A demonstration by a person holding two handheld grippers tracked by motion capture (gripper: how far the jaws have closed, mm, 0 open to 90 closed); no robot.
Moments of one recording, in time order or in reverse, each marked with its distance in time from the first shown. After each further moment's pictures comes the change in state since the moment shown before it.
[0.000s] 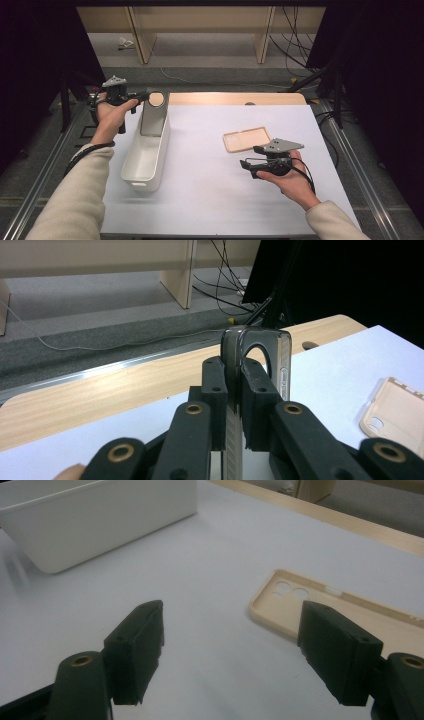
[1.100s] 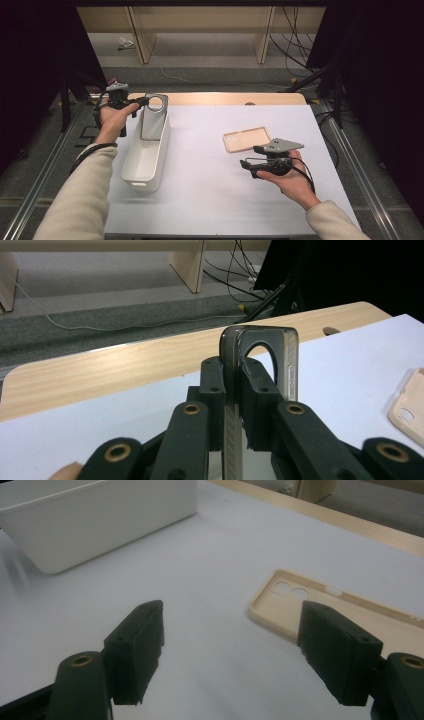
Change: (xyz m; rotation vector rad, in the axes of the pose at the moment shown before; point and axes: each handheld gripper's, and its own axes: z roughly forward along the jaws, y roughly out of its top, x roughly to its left) left arm 0.016 -0.019 0.015 0.052 0.039 -0.040; right arm -0.001 0.000 0.001 -0.002 0.001 0.001
